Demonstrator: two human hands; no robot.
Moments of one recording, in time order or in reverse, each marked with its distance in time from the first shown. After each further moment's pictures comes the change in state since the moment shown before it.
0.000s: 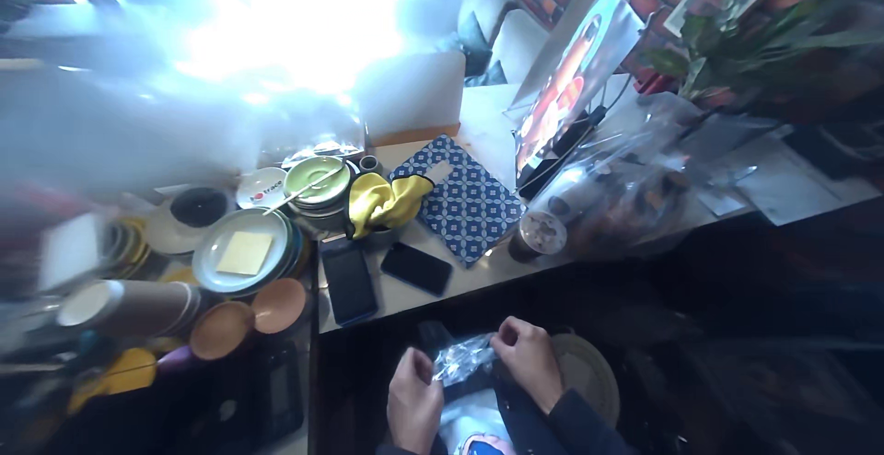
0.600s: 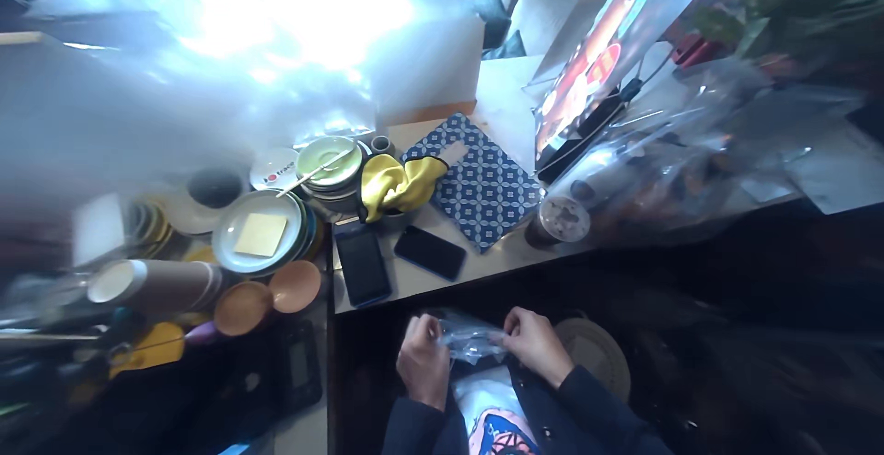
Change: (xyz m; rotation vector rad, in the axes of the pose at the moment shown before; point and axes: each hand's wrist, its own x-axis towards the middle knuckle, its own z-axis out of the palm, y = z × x) left_hand 0.031 0.006 0.010 0.178 0.205 0.197; right_hand 0.017 -0.015 -0.006 -0.009 -0.420 0.219
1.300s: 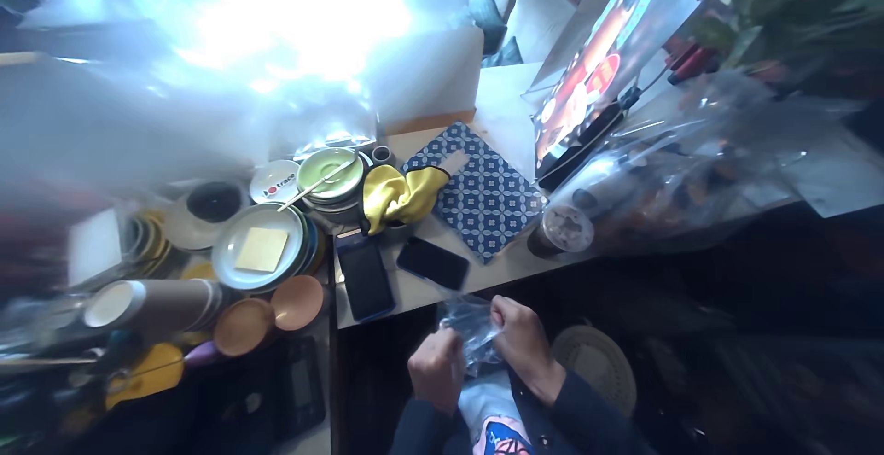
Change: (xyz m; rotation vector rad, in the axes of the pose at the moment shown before) left_hand 0.010 0.004 0.003 -0.078 0.192 0.421; right_hand 0.012 -0.036 0.026 -0.156 0.576 -0.503
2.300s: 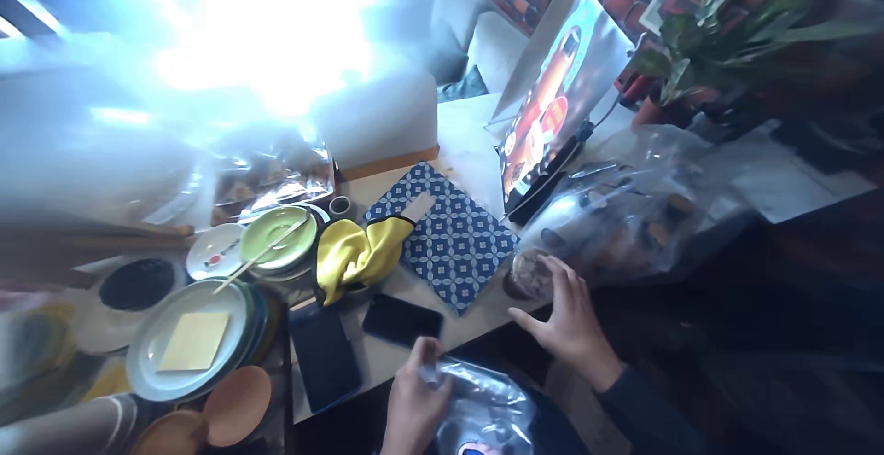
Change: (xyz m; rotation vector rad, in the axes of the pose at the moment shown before) left_hand 0.079 -0.002 0.016 -0.397 -0.601 -0.449; right_hand 0.078 0.062 -0.113 -0.015 0.166 0.075
